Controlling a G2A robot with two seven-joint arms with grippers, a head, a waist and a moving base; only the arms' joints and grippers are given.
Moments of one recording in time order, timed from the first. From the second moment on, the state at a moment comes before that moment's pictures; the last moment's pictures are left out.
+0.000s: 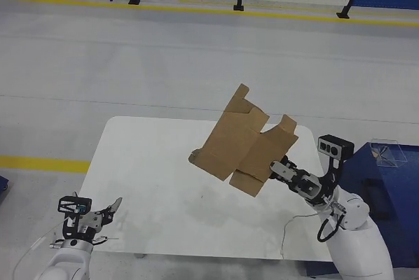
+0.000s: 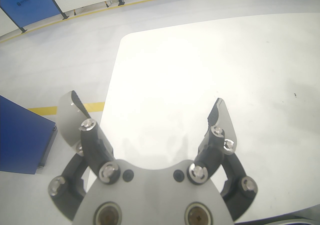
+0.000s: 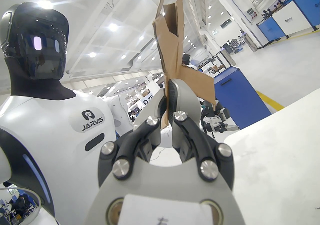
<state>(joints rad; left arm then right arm) 1.73 -1.15 -1.60 -1.80 1.33 0.00 0.00 -1.23 -1.15 1.51 -1.71 0.58 -0.80 1.02</state>
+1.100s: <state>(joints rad) 1.73 -1.15 -1.60 -1.80 1.33 0.00 0.00 -1.29 -0.99 1.63 -2.35 -2.23 -0.85 -0.46</state>
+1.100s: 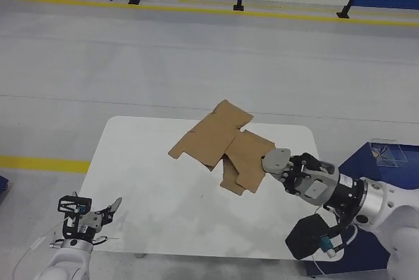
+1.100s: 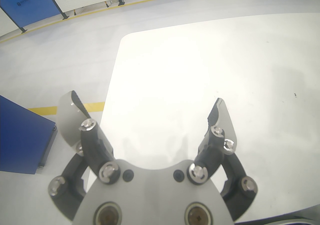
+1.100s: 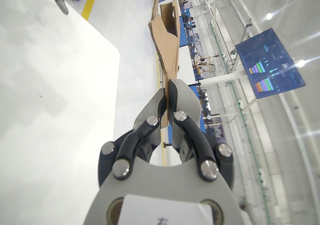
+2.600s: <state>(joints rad) 1.73 -1.15 -1.60 -1.80 1.33 0.00 0.00 -1.35 -0.86 1.35 -1.92 0.51 -0.89 0.66</state>
